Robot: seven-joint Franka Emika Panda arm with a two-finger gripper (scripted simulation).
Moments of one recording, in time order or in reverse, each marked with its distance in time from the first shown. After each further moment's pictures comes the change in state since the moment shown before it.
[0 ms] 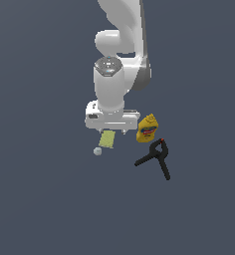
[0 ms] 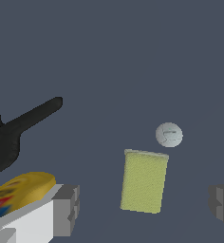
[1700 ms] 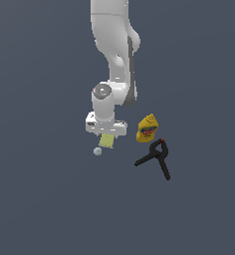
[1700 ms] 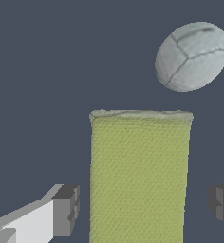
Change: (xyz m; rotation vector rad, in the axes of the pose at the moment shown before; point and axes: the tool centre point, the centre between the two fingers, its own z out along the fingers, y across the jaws) arm -0.063 0.037 0.126 -0.002 0.014 0.085
